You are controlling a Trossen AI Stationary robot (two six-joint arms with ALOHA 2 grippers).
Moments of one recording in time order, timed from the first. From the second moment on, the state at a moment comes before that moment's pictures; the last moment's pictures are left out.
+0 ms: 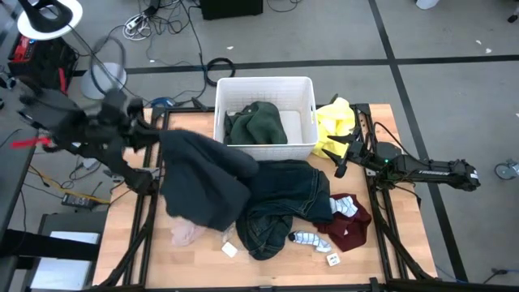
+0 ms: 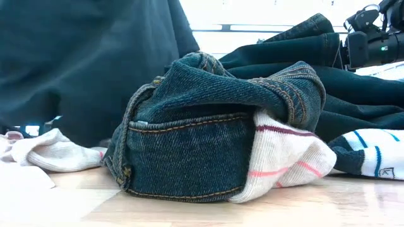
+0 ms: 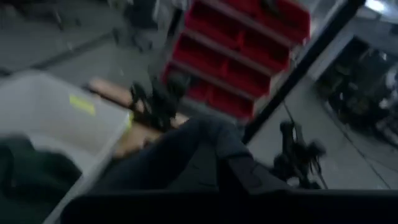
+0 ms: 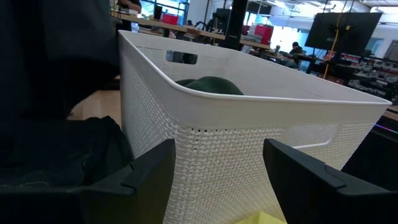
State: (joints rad) left arm -0.49 1.19 2.15 -1.14 -0.53 -0.57; right arm -0.15 0.19 0.10 0.08 0.34 -0.20
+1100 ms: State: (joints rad) left arm -0.04 1.40 2.29 -0.24 -0.38 0.32; right arm -0.15 0.19 0.10 0.08 0.34 -0.20
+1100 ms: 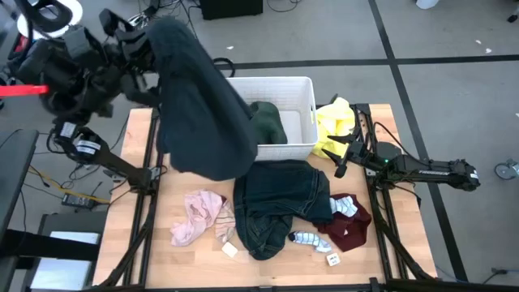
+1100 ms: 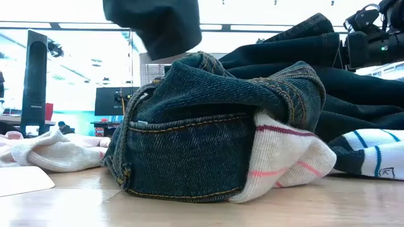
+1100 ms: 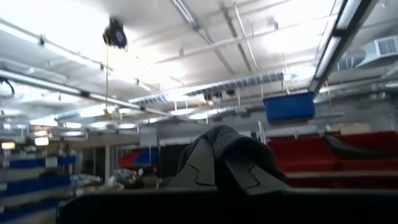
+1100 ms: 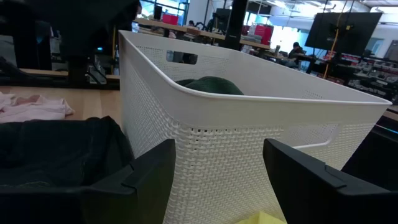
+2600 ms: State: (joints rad) left arm 0.49 1.75 2.16 -0.75 0.15 0.26; right arm -0.15 0.19 0.10 0.08 0.34 -0.20
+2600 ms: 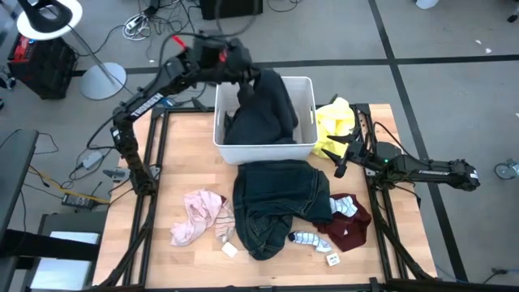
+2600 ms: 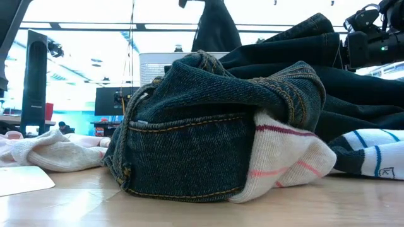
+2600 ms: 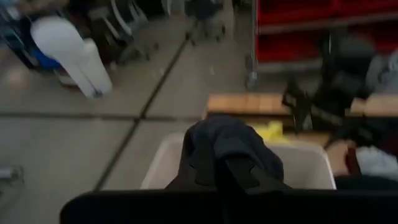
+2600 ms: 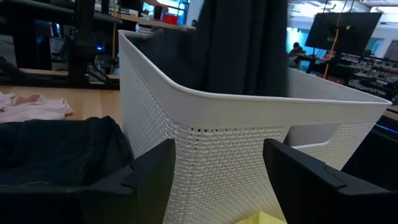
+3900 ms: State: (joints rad) left arm 0.49 1.75 1.52 -0.65 0.00 0.10; right arm -0.15 0.19 0.10 0.08 0.34 -0.20
